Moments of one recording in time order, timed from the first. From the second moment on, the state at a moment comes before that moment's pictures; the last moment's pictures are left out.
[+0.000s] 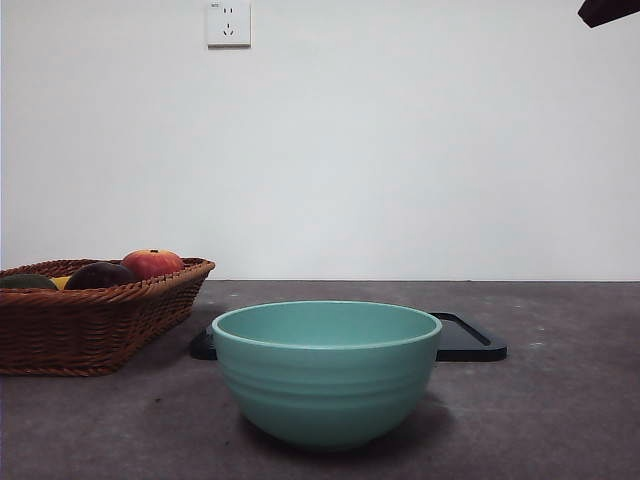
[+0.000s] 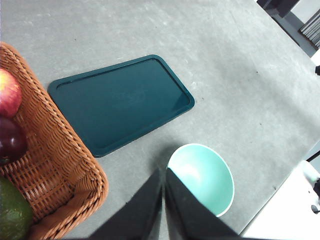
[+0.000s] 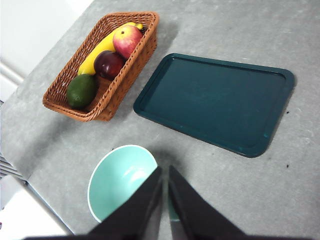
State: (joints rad) left arm -0.16 0.90 1.06 -0.85 0.62 0.06; right arm 0.21 0.78 0.88 -0.73 -0.55 0.14
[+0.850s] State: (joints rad) left arm -0.16 0.93 1.06 -0.91 0.45 0.00; right arm 0.21 0.78 0.88 -0.73 -0.49 0.14
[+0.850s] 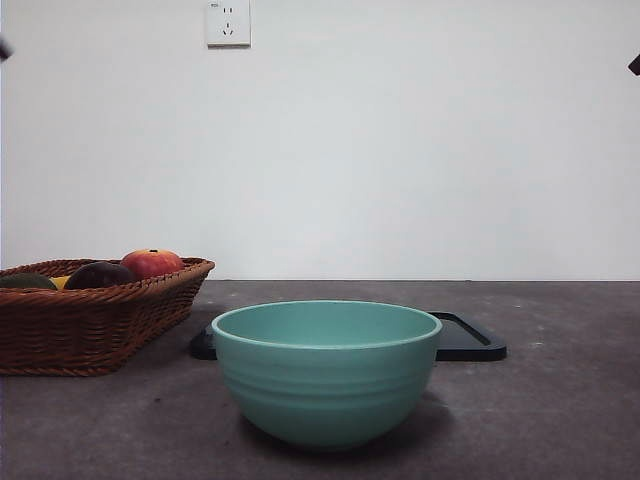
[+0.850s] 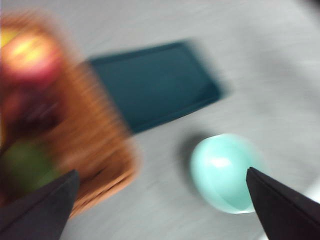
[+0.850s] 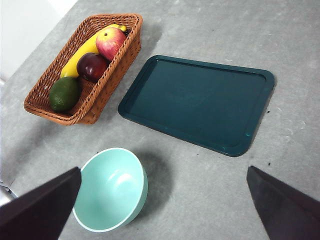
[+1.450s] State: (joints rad) left arm -0.16 1.43 1.06 -0.81 0.14 -0.12; right arm 0.21 0.78 0.88 -0.71 -0.49 0.15
